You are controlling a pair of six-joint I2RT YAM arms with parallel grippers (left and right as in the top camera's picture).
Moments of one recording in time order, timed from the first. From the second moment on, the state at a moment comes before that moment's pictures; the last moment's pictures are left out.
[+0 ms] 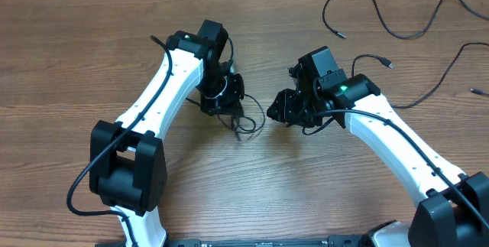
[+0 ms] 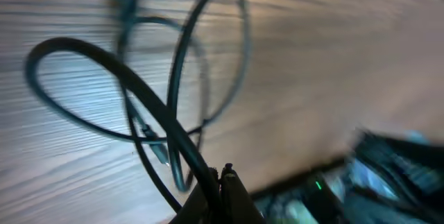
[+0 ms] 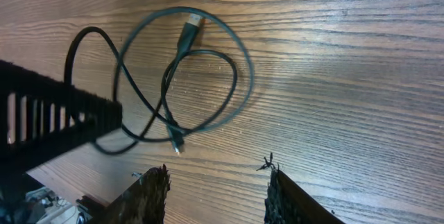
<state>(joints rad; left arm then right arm) -0.35 1.95 1.62 -1.23 0.55 -0.41 0.43 1.59 1.19 -0.79 -0.41 0.55</state>
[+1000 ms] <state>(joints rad) -0.31 1.87 1.69 -1.25 0.73 -0.47 0.43 1.59 1.19 -0.78 -0.58 0.42</state>
